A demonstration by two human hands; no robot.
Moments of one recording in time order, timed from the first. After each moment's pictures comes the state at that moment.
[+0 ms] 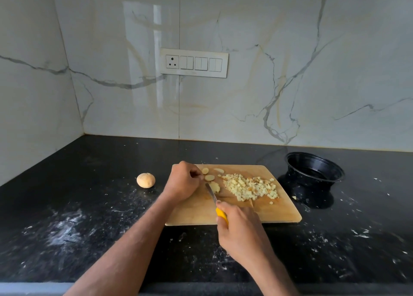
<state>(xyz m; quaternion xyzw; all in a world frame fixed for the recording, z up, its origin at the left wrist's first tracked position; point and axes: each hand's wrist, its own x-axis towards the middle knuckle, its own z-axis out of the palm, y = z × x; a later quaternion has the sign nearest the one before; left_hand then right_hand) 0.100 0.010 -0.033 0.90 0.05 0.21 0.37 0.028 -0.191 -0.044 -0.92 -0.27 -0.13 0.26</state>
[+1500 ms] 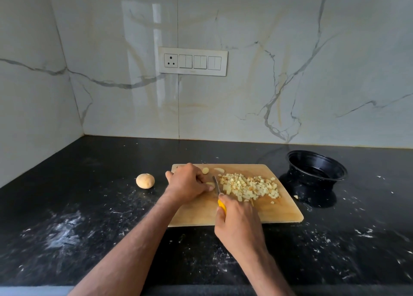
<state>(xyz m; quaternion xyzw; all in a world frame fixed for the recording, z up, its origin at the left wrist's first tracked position) 0.102 0.001 -0.027 0.95 0.10 0.16 0.26 0.039 -0.175 -0.044 -0.92 -0.23 -0.20 0.25</state>
